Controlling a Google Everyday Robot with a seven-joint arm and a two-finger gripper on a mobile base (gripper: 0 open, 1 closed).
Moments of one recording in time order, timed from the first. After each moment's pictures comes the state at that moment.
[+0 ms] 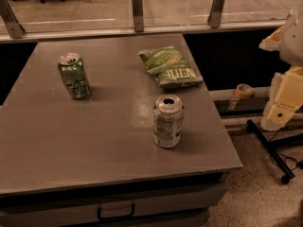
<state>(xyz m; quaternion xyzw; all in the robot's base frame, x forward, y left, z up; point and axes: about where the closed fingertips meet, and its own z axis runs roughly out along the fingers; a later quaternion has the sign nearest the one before) 0.438 -0.217 0.976 -0.60 0.78 -0.03 0.16</state>
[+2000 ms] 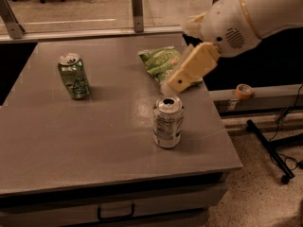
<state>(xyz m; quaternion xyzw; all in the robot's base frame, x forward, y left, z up) 0.489 -0.049 1.003 -0.57 0.71 0.19 0.37</state>
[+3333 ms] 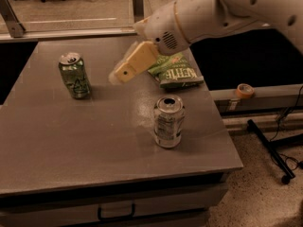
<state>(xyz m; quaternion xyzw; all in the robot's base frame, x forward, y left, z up) 0.544 0.053 0.984 -0.57 0.66 0.27 0.41</state>
